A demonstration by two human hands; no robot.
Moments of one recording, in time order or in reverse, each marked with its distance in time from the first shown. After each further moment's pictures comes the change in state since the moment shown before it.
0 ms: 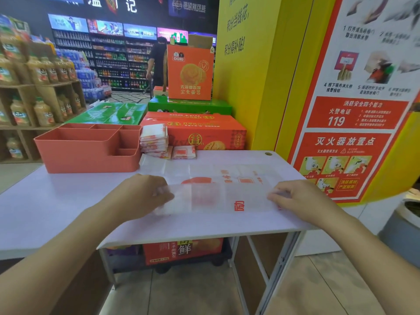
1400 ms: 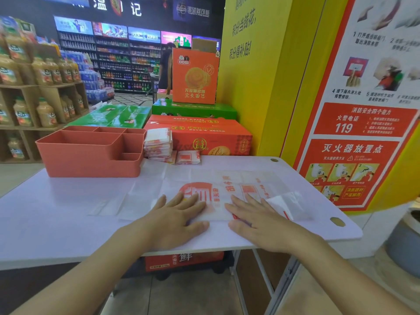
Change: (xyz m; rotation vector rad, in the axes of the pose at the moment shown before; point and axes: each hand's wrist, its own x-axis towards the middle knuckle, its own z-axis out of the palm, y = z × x) left_hand 0.006 0.030 0.041 0.095 -0.363 0.148; right_hand 0.014 -0.058 0.064 -0.195 -0.419 -0.173
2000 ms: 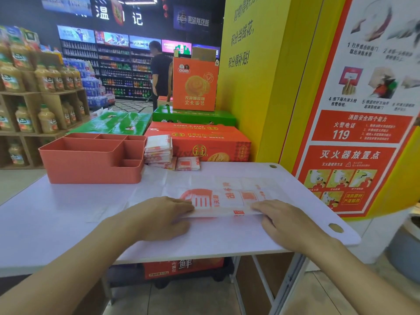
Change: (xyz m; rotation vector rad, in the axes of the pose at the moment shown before) left_hand -0.008 -0.021 -0.030 0.102 0.095 0.059; right_hand -0.018 0.036 -0.015 -0.124 0.299 0.079
